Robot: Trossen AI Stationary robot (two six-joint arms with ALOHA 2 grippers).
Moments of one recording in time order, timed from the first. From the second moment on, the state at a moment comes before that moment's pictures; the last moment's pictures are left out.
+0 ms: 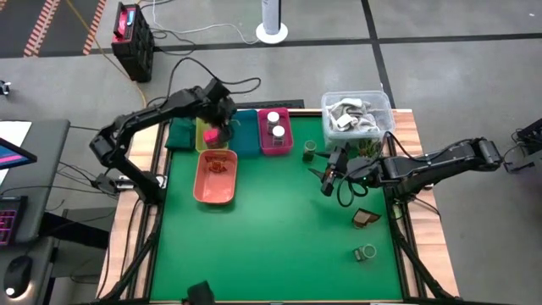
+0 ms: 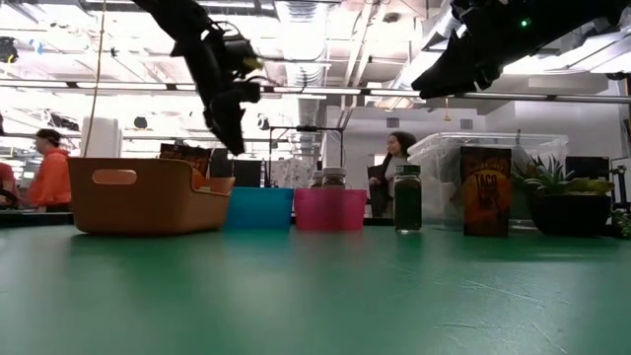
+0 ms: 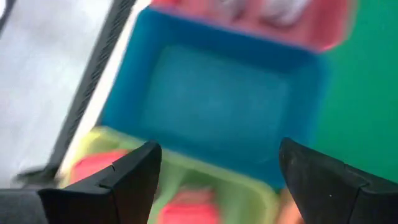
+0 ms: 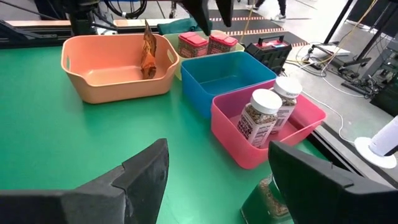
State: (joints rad) left arm 0.71 1.55 1.29 -0.76 0.06 0.32; right arm 0.11 1.01 0.60 -0.01 0.57 0.10
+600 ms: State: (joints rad) left arm 0.35 1.64 1.35 -0.45 -0.02 0.30; right arm 0.07 1.01 0.60 -0.06 0.56 0.16
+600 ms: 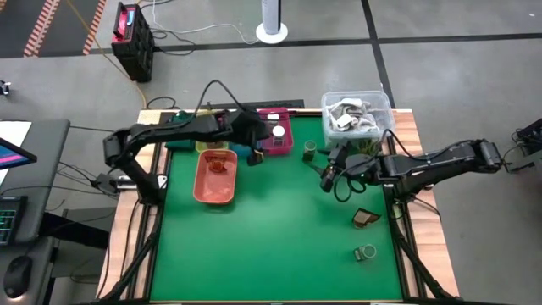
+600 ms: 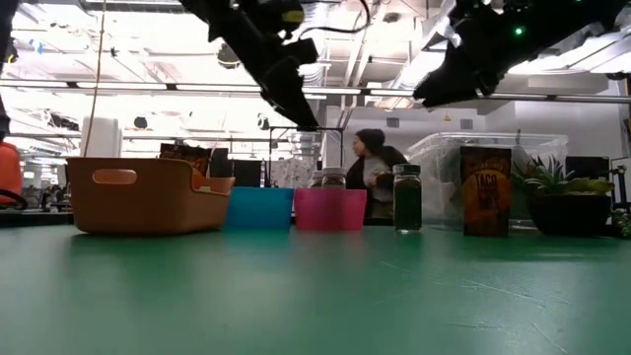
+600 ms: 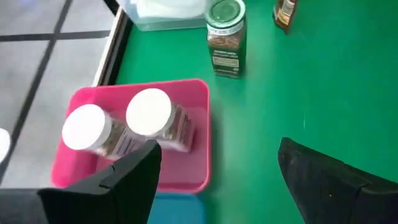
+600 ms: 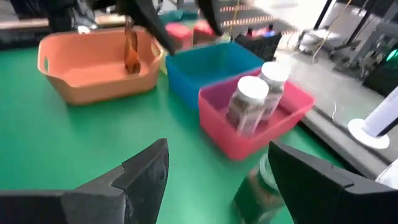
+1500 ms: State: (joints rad) left arm 0.31 2.08 1.67 -0.10 0.13 0.31; right arm 0.10 0.86 0.60 -0.36 0.58 0.34
